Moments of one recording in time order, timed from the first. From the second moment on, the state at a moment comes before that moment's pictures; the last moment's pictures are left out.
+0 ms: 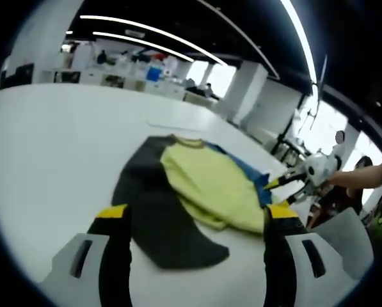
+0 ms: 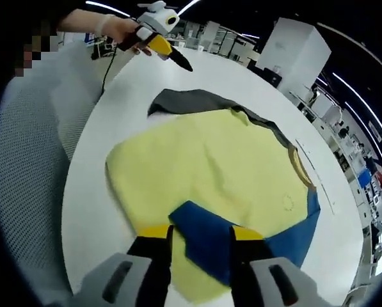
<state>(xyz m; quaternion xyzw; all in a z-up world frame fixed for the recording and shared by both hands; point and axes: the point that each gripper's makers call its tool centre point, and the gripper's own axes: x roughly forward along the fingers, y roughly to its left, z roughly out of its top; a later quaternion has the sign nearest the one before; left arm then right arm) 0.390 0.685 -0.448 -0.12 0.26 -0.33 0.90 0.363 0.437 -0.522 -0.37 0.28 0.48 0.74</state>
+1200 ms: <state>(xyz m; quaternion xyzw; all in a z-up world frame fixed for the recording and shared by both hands) 0.389 0.679 -0.449 -0.12 0.26 -0.33 0.90 0.369 0.432 -0.492 -0.23 0.30 0.43 0.82</state>
